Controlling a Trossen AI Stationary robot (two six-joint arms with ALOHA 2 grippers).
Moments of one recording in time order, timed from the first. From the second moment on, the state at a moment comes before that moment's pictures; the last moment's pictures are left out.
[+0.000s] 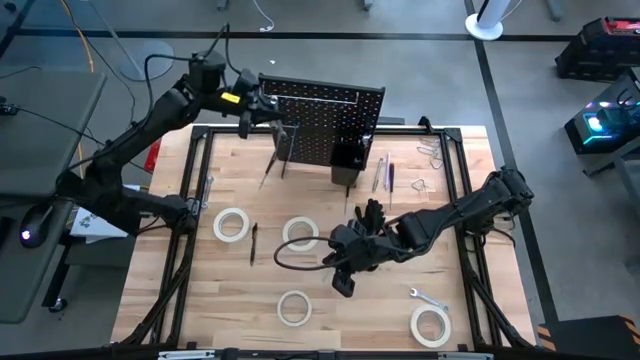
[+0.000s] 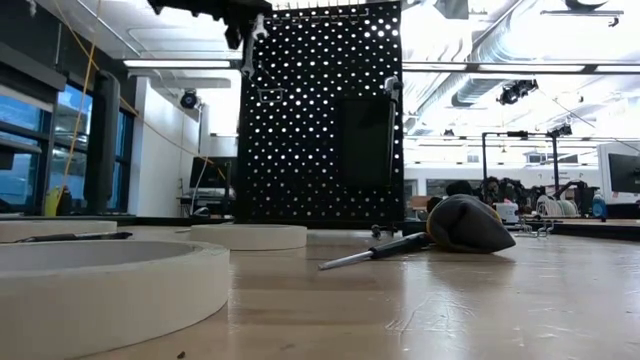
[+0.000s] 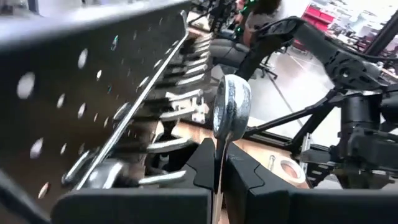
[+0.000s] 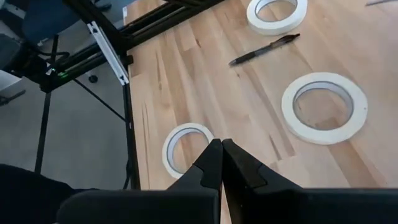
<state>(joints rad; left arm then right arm) 0.80 1.30 1.37 -0.42 0.84 -0.04 0.42 1.72 1.57 -0.59 0.23 0.71</state>
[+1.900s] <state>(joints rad) 0.78 1.17 1.20 -1.04 0.49 0.03 0.43 1.58 1.57 -0.92 0.29 0.86</state>
